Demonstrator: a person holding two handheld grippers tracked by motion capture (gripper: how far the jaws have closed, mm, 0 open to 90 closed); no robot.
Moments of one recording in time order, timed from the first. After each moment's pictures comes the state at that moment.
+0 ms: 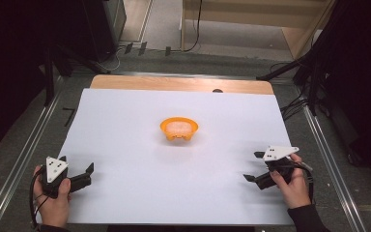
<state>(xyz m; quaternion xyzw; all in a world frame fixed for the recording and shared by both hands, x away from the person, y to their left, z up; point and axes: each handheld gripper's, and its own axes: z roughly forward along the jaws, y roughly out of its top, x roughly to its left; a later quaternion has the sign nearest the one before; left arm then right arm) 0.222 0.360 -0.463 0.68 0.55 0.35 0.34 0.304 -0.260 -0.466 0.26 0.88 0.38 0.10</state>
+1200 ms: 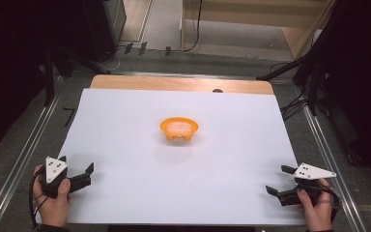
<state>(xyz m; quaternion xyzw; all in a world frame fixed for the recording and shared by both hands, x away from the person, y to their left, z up) 0.221 0.361 -0.462 0.67 0.55 0.35 0.35 0.251 -0.327 -0.487 0.37 0.81 0.44 0.13</state>
